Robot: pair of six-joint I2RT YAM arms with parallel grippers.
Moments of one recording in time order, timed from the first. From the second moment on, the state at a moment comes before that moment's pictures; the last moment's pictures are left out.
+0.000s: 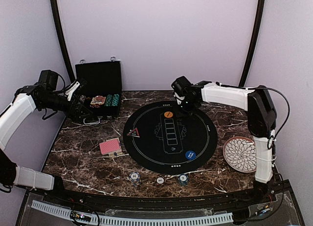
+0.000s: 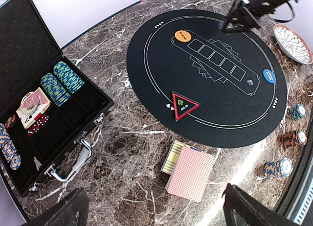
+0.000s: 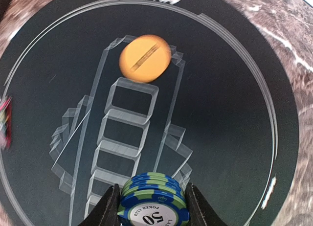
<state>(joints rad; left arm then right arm) -0.03 1.19 1.16 -0.86 0.56 0.54 0.69 2.07 1.72 -0.75 0.16 0.31</state>
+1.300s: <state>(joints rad) -0.04 1.18 1.16 -0.89 0.56 0.54 0.57 2.44 2.08 -0.73 0.09 0.29</state>
